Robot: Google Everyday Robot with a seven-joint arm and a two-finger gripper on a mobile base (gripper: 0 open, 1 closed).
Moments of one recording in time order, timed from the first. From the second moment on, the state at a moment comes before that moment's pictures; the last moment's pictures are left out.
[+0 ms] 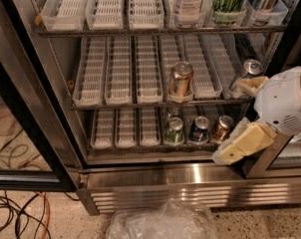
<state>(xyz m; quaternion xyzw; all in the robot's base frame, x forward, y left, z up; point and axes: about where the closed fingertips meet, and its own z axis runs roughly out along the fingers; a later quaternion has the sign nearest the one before) 0.427 -0.154 0.914 -0.53 0.77 0.09 0.34</state>
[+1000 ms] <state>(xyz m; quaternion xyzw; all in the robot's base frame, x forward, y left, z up) 0.453 -0.081 0.898 -0.28 0.81 0.21 0.46</state>
